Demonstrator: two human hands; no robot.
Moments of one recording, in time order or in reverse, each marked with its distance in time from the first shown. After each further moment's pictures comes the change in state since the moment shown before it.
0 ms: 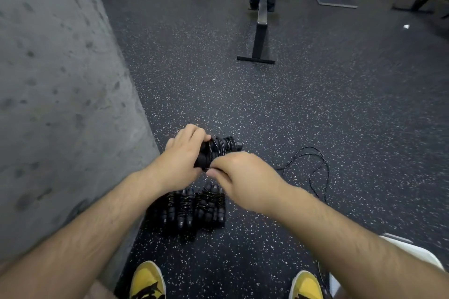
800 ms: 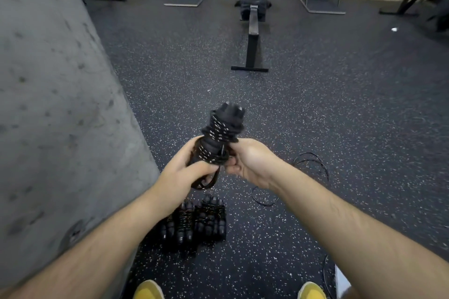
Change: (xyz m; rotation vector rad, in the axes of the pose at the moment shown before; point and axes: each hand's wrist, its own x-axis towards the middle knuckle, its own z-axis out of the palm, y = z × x) left_hand -0.011 0.051 -0.021 -1.278 0.076 -0.155; right_hand 0.042 0.041 -0.013 1.446 -0.028 0.466
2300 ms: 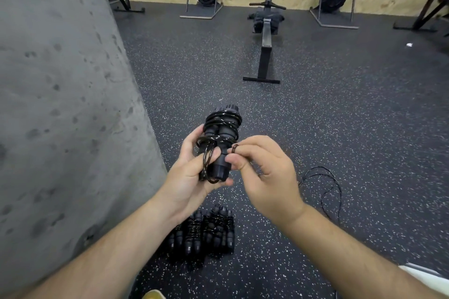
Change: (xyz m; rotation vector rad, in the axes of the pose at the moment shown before) left_hand 0.003 0.024 0.002 -0.502 0.121 -0.079; right_hand -0.032 0.009 0.026 -0.815 0.453 -1.163
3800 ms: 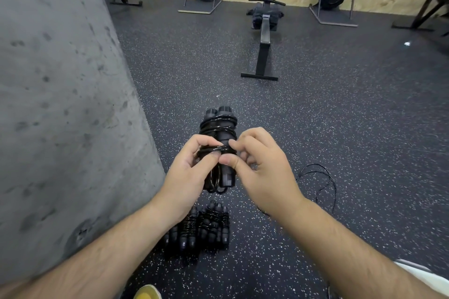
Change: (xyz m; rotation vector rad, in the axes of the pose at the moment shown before) left_hand -0.002 -0.017 0.001 0.437 0.087 0.237; right_hand 0.003 0.001 -0.008 -0.014 -0.212 0.241
